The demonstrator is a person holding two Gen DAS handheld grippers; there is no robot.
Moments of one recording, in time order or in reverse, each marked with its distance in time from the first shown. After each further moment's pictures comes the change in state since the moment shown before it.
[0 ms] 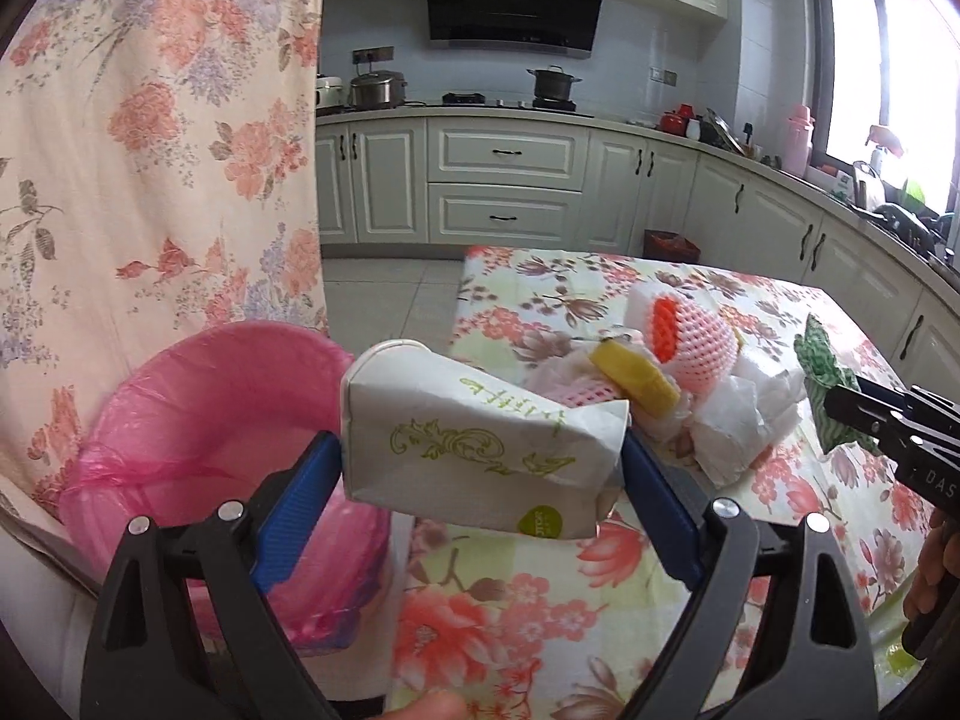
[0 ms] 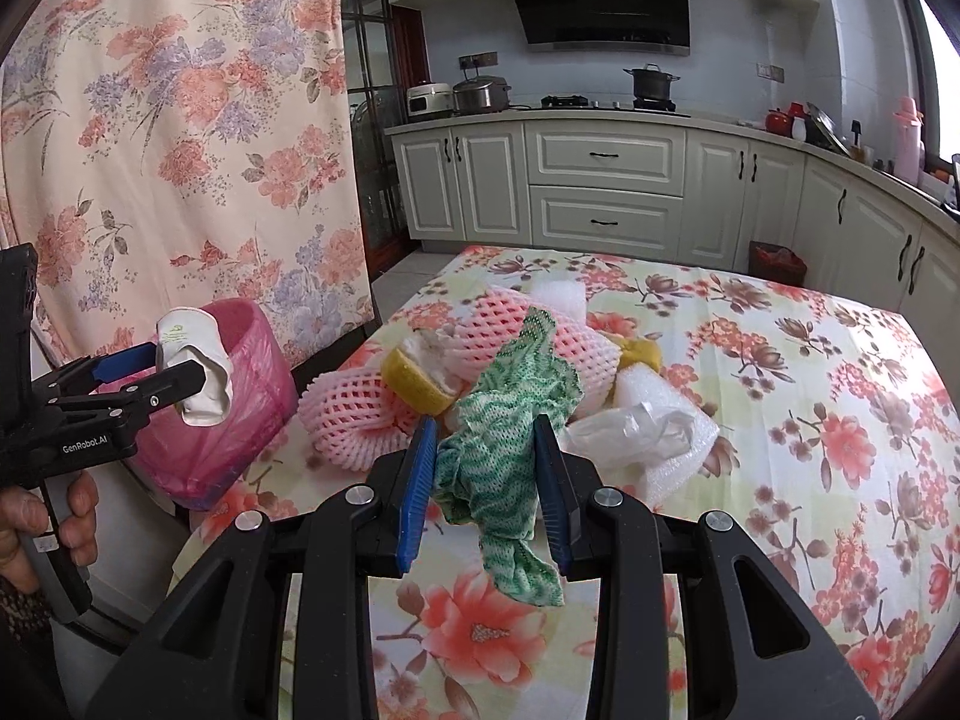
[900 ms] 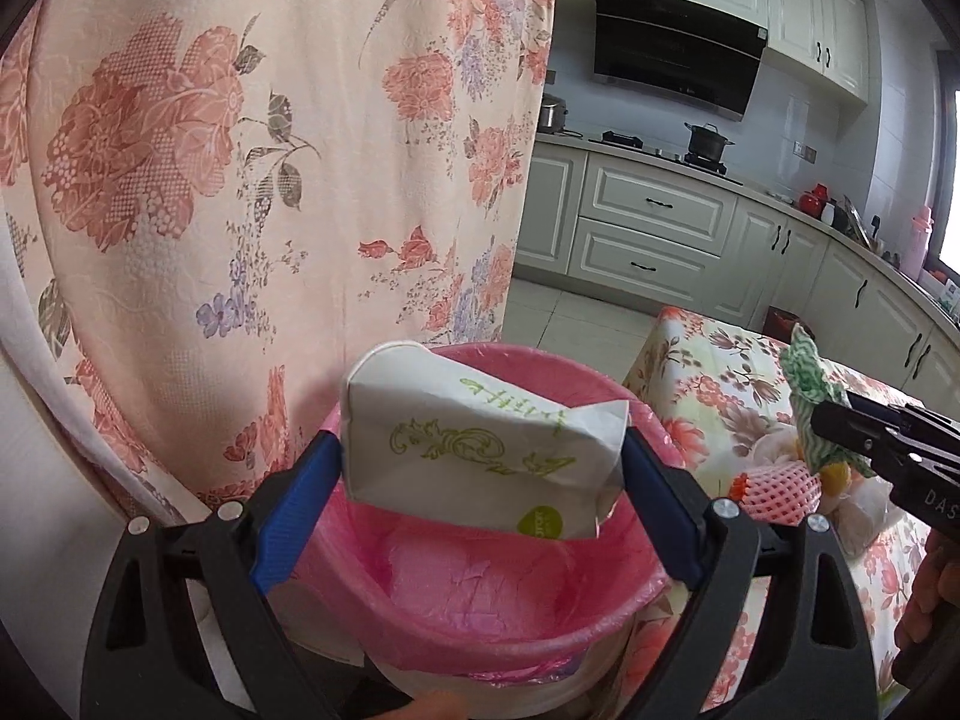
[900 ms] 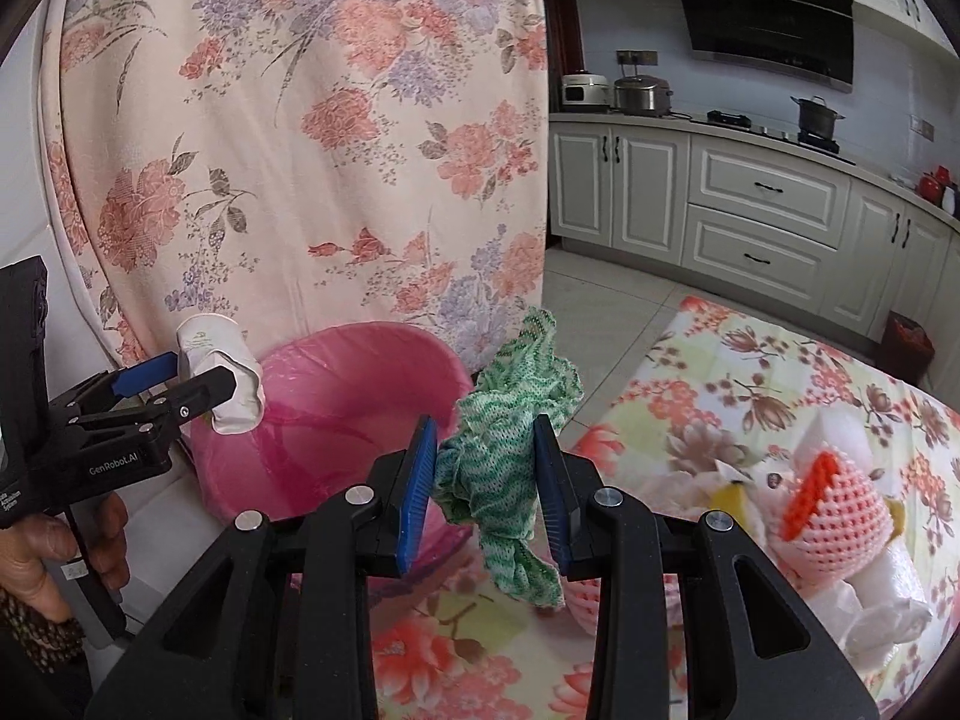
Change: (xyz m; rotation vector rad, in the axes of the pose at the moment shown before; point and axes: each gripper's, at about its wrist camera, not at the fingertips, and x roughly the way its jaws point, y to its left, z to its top) left arm -0.033 0.158 0.001 -0.225 -0.053 0.228; right arm 0.092 0.173 0.074 -0.191 0.045 0.271
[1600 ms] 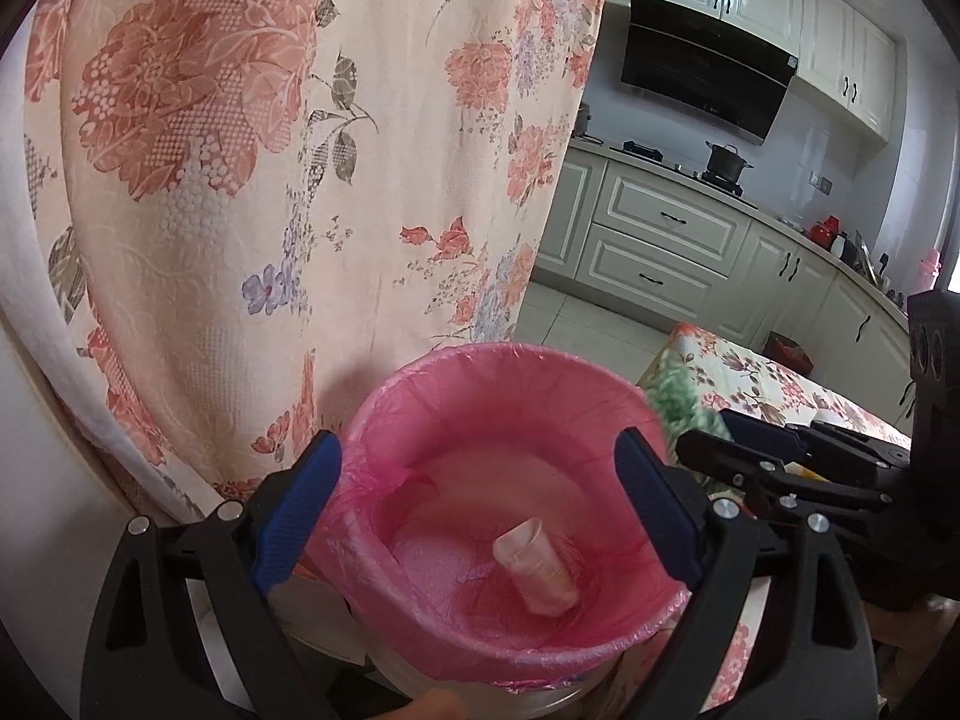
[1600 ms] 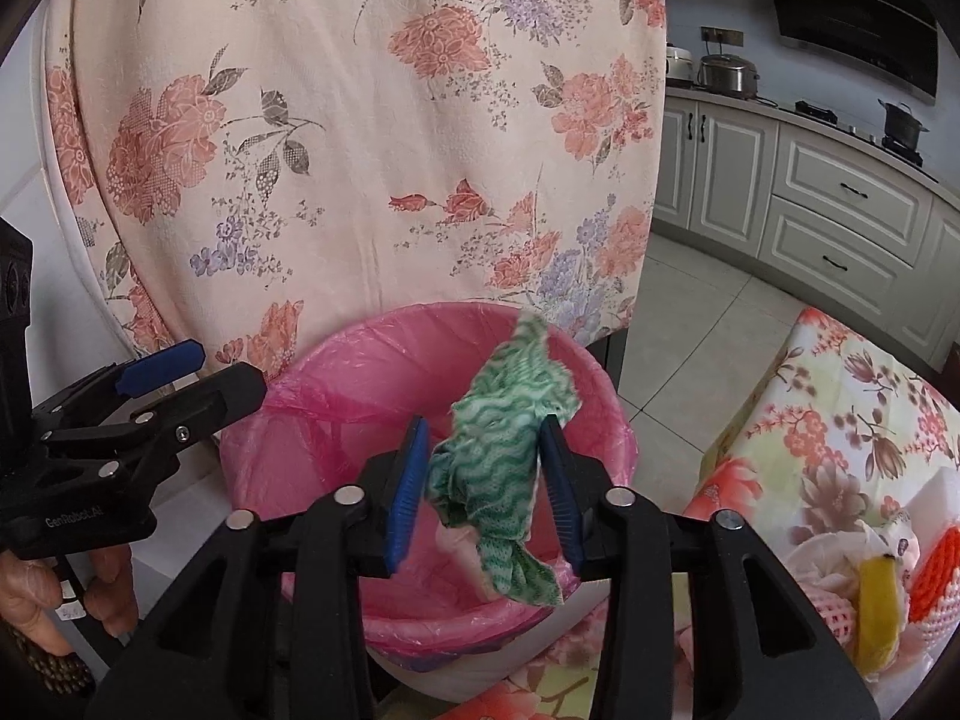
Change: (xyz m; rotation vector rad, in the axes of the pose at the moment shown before) left arm 0.008 0.031 0.001 -0.090 0.011 -0.018; right arm 0.075 0.058 0.016 -0.086 0.091 0.127
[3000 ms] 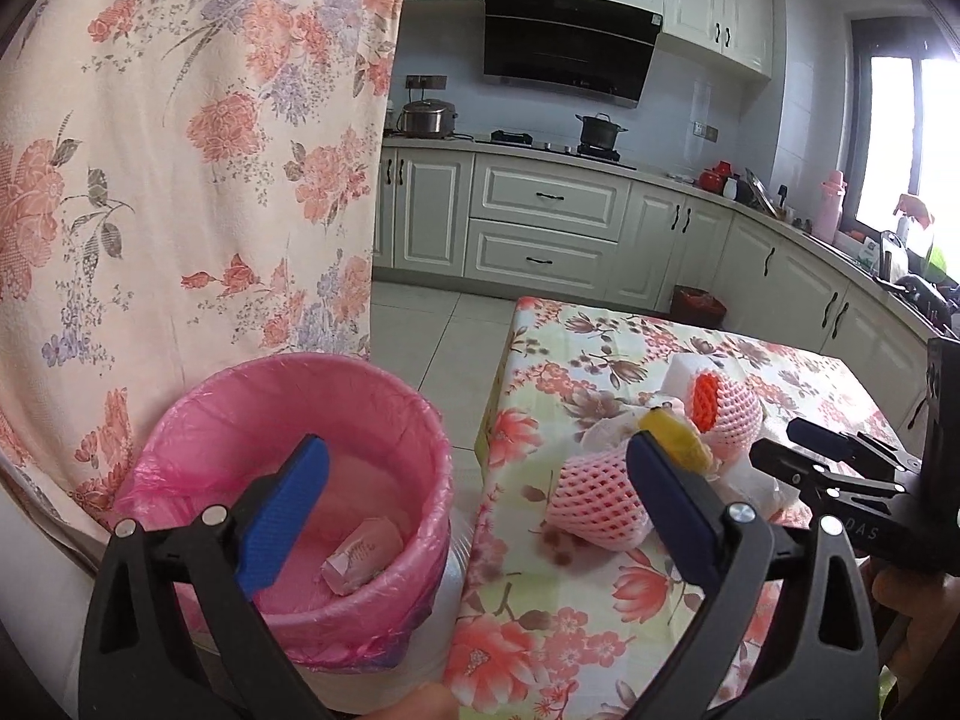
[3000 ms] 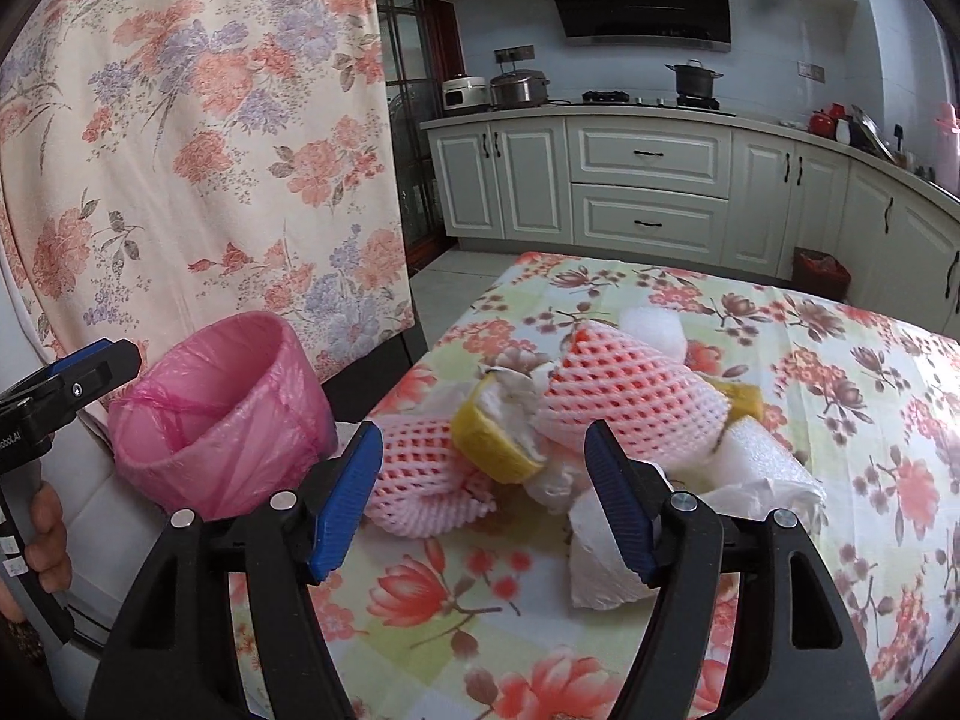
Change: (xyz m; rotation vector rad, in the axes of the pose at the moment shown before) left arm -0.021 -0.148 -0.026 0.210 -0.014 -0.188; right arm -0.154 -0.145 -0.118 0.270 -0.126 -0.322
